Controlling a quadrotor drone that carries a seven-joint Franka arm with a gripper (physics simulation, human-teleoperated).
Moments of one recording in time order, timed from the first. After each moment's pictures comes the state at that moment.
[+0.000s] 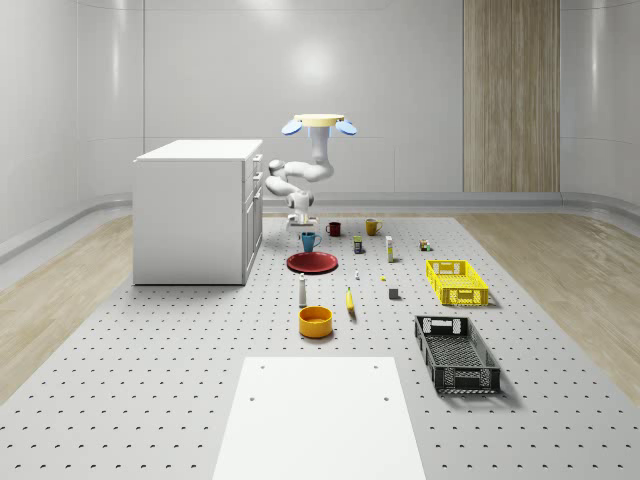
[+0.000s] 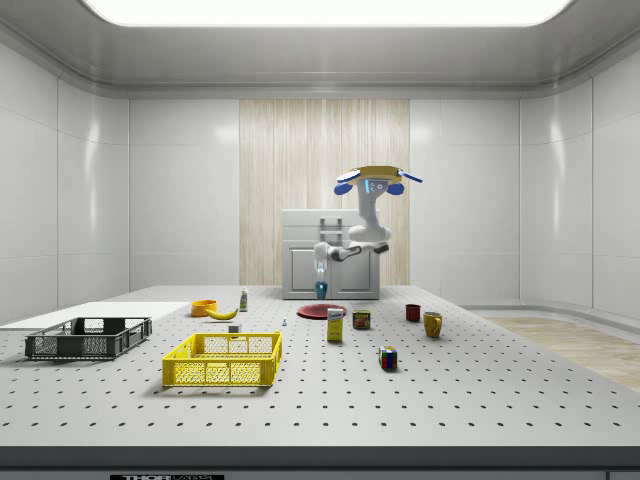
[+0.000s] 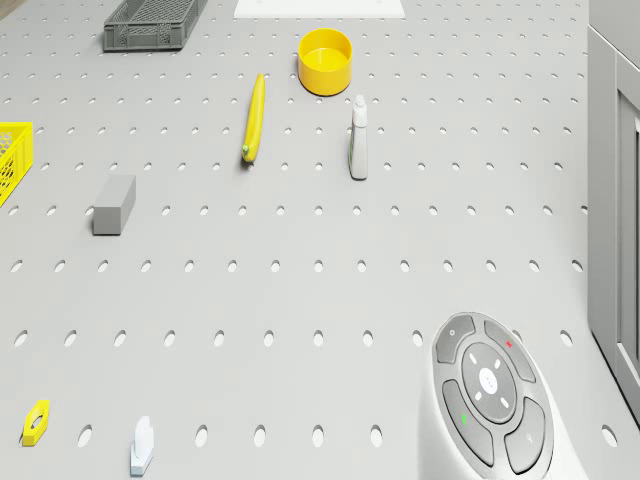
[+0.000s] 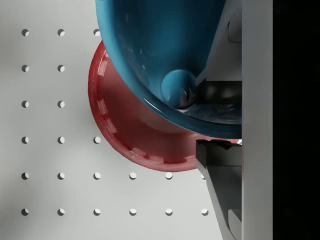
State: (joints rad) arm -0.92 -1.56 1.09 -2.75 -2.02 1.73 1.35
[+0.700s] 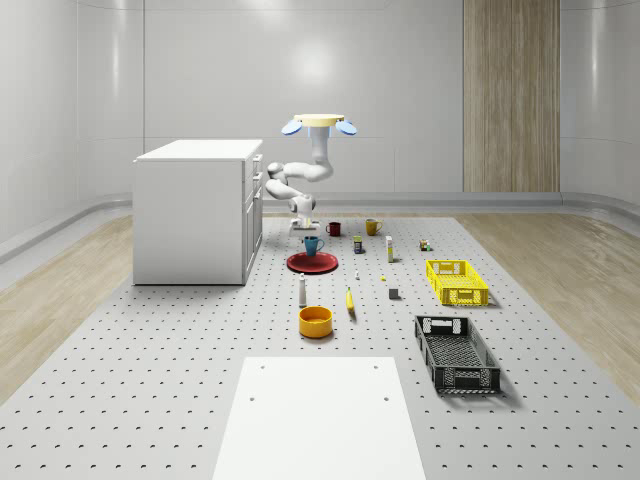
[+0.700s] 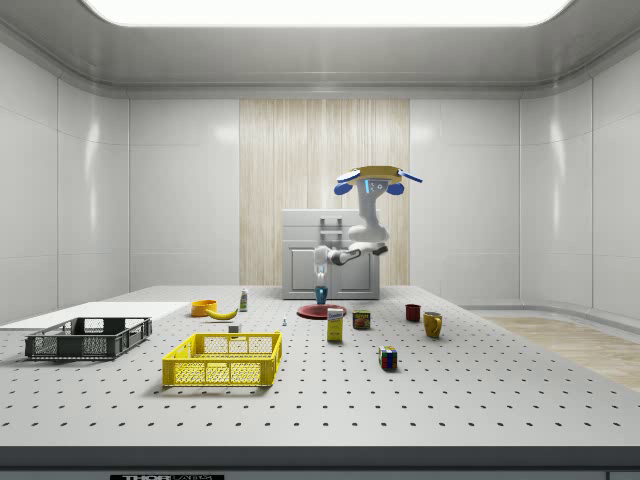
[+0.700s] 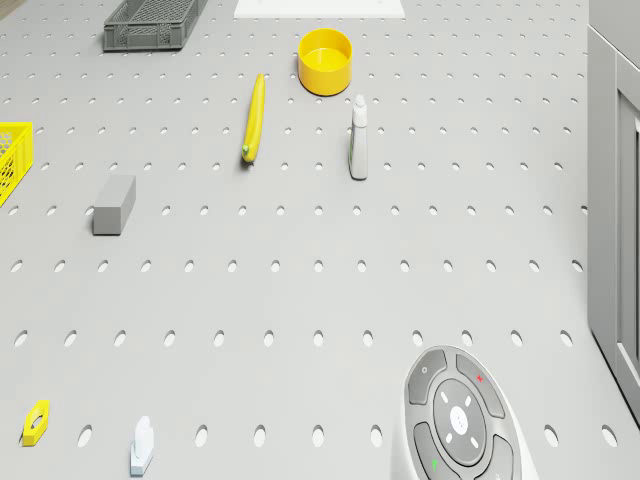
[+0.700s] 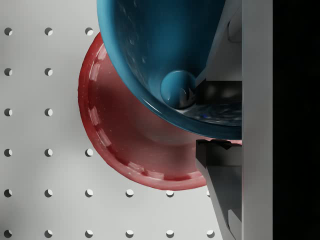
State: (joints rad) arm -0.97 -1.53 1.02 -2.74 -2.10 1.74 1.41
